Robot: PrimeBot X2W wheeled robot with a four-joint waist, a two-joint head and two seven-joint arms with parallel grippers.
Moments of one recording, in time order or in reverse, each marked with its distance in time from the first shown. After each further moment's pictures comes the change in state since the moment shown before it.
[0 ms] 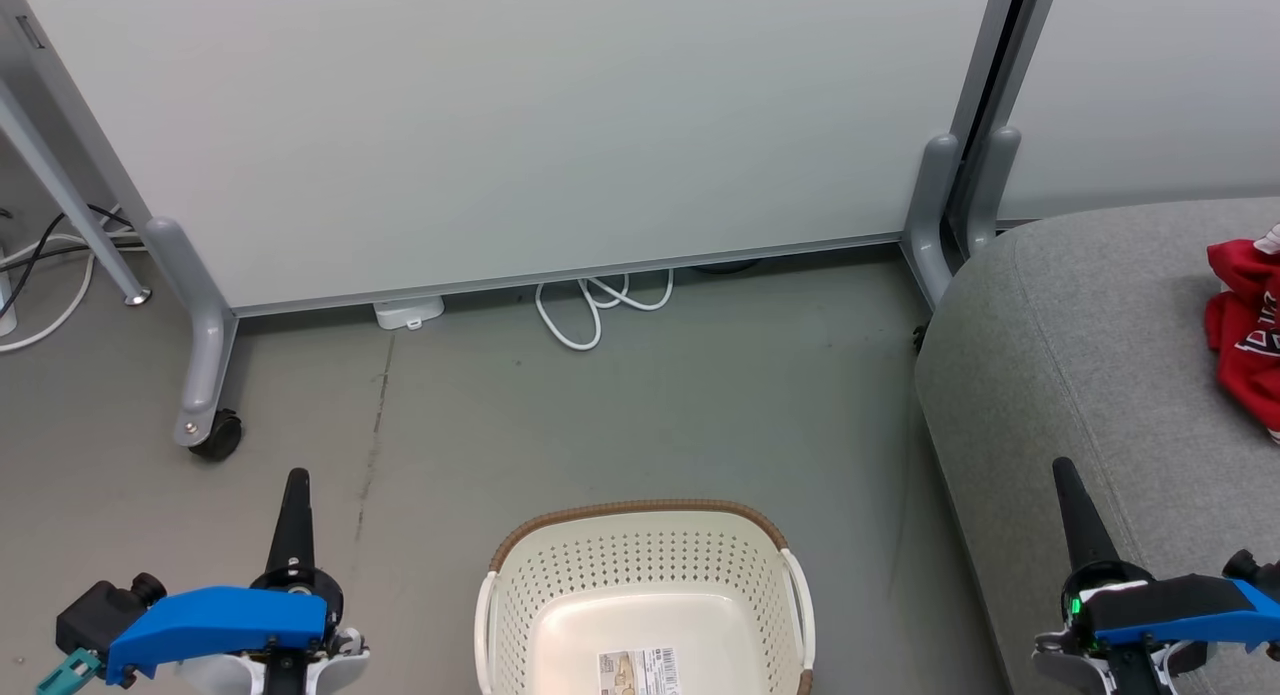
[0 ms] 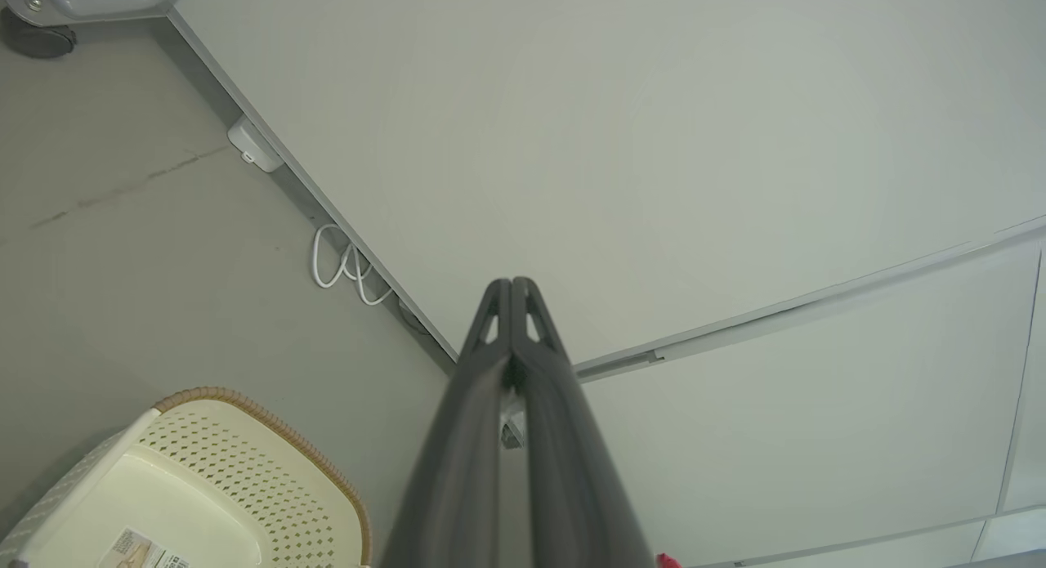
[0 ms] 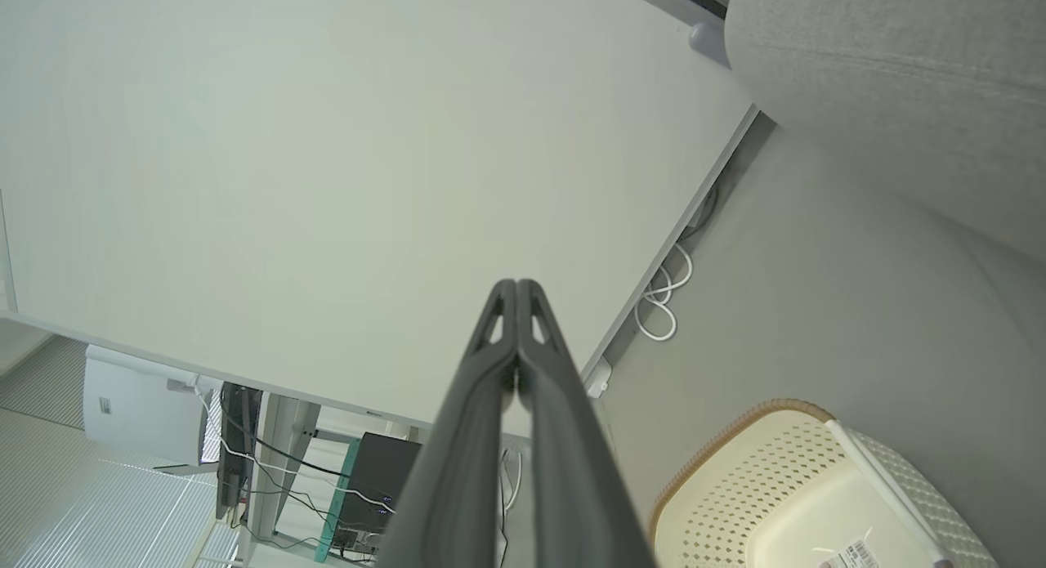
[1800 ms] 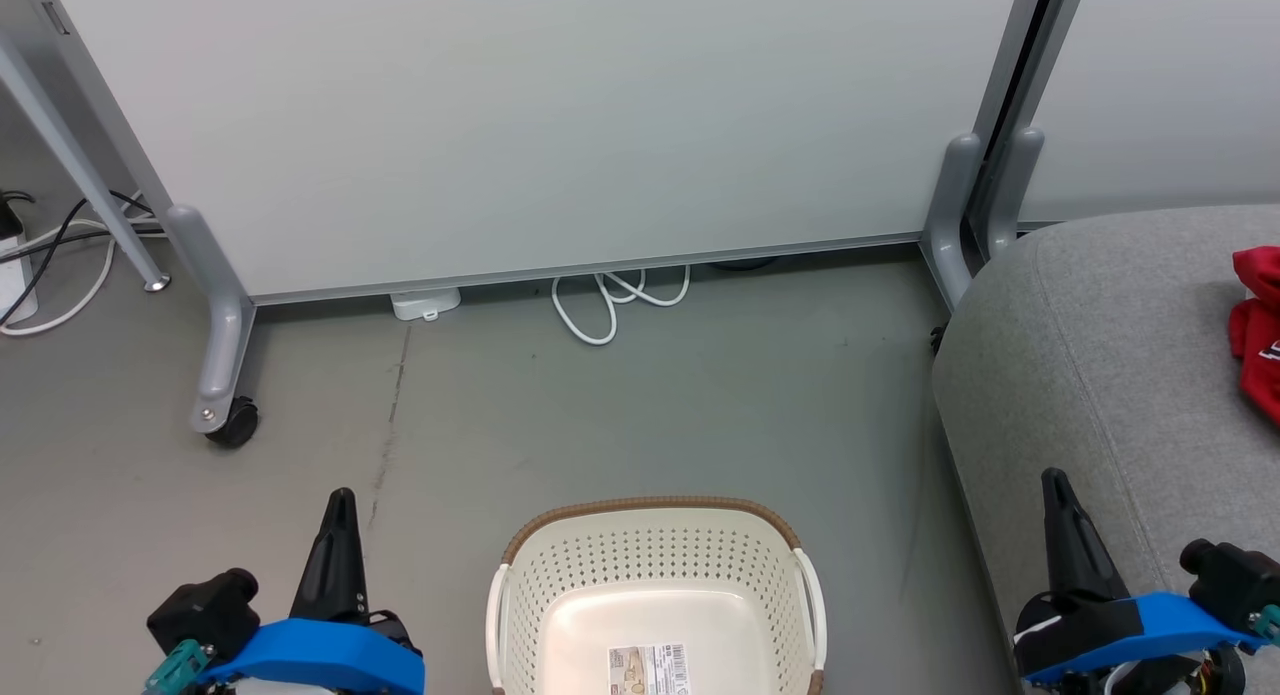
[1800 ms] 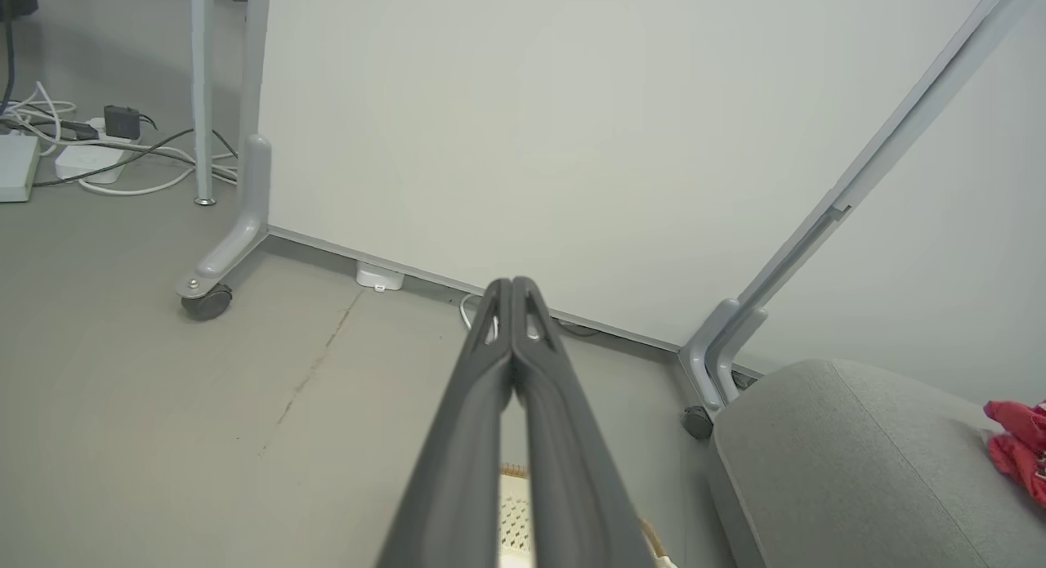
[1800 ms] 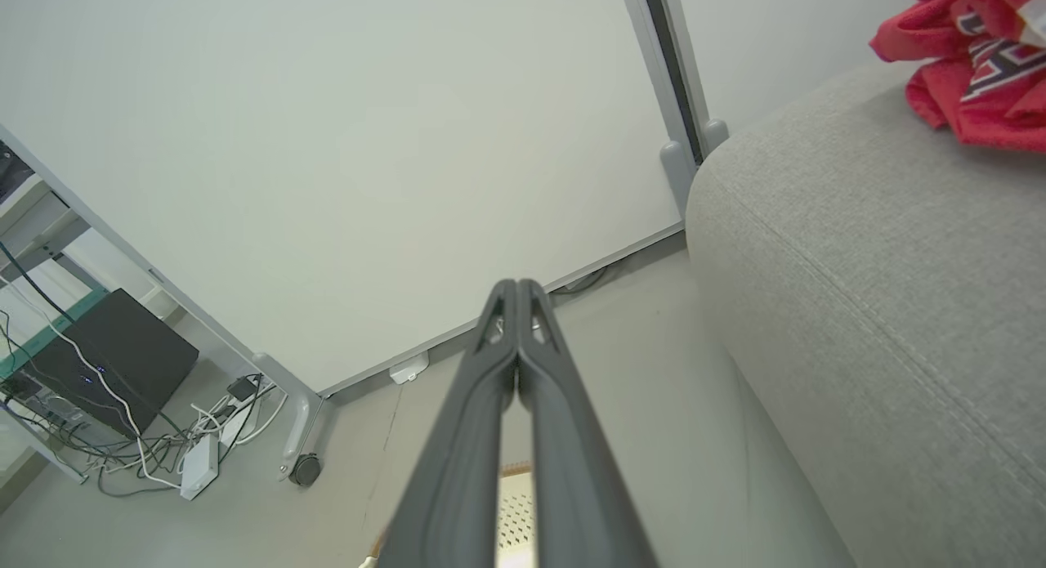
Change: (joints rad) left arm 0.046 0.000 -0.092 0.025 0.705 0.017 -0.174; right arm 0.019 0.001 0.022 0.031 -0.691 0.000 -0.180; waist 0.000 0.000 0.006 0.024
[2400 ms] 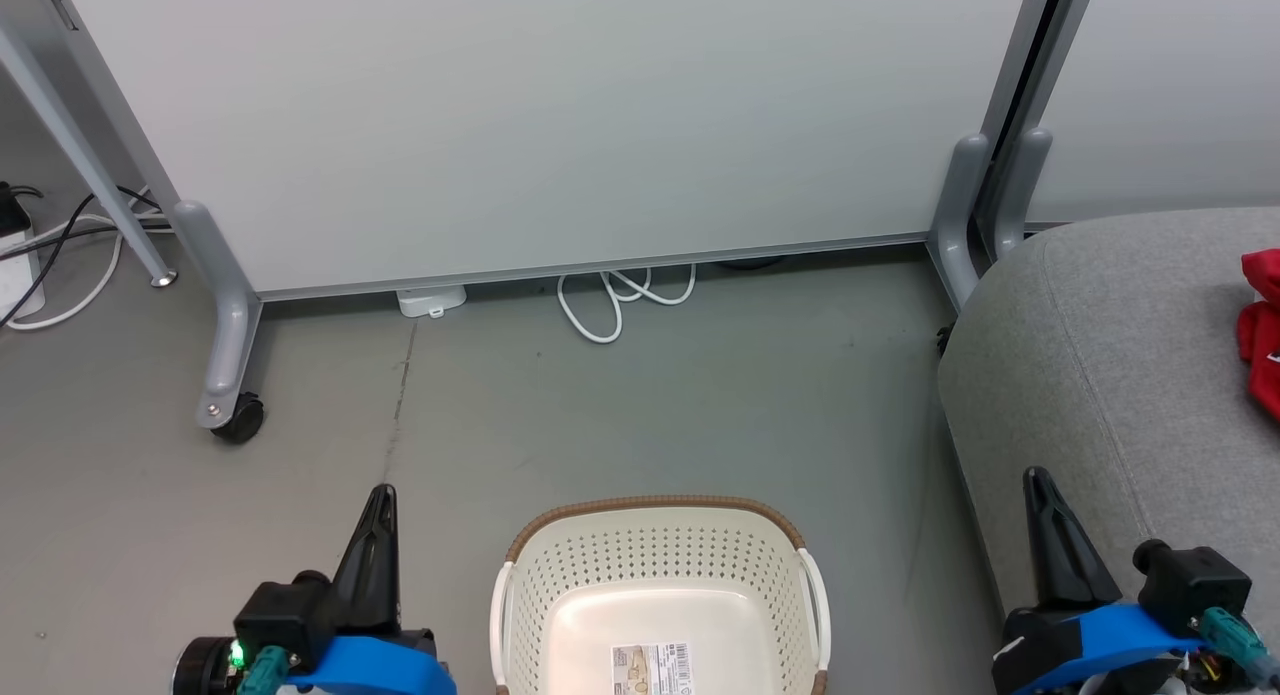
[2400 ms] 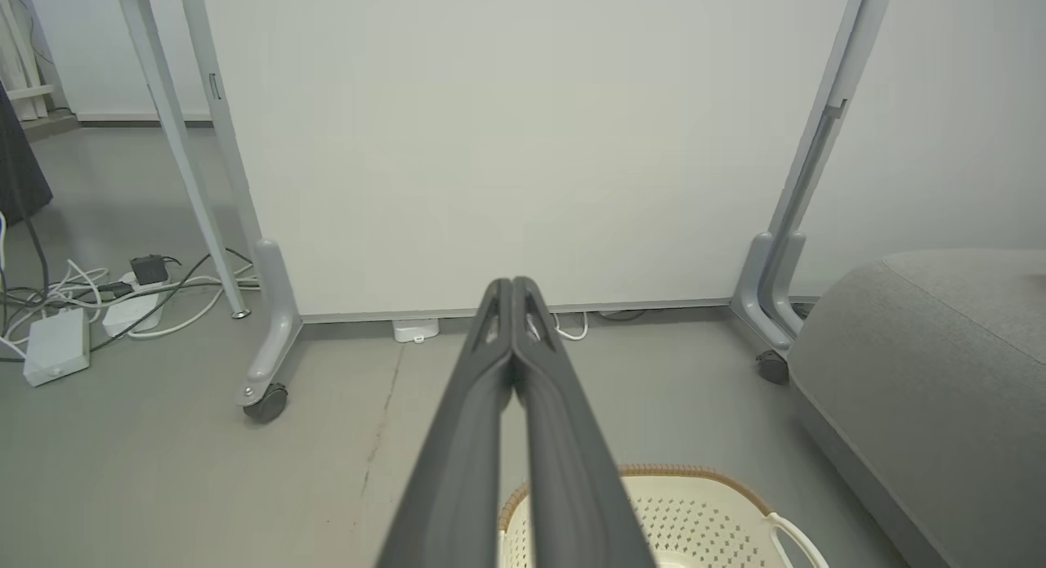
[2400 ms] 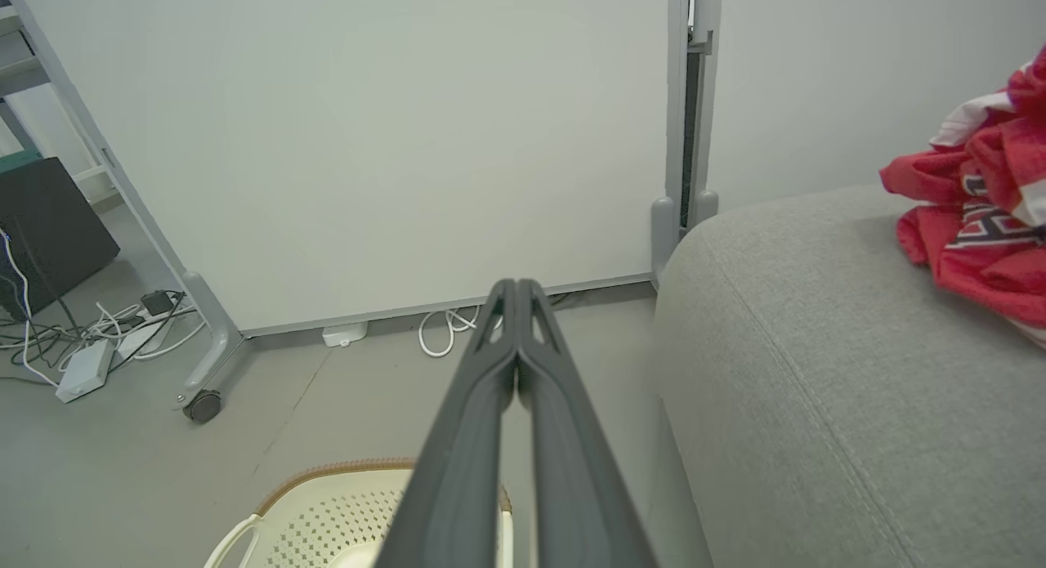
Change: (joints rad) left arm 0.005 0.000 -0.039 0.005 0.339 0.009 -0.084; right arm 0.000 -0.001 0.008 0.007 -0.330 0.000 -0.081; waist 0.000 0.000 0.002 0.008
